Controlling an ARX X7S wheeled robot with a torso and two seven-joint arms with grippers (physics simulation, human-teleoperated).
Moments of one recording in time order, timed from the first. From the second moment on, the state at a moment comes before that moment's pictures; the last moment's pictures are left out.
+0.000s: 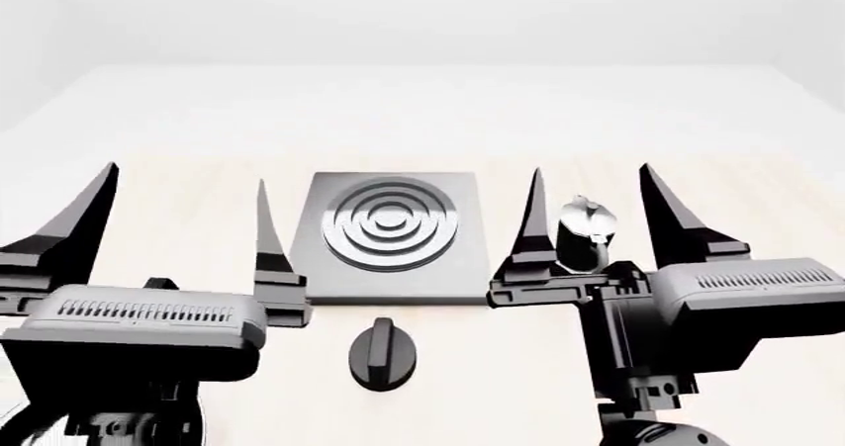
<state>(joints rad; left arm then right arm) -0.15 -0.10 0.11 0.99 0.25 -0.69 0.03 0.21 0.25 -0.23 -0.73 0.22 0.39 0.32</state>
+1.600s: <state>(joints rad) -0.20 -0.07 0.03 0.31 -0.26 -0.74 0.20 0.20 0.28 -0.27 -0.72 0.25 0.35 0.36</state>
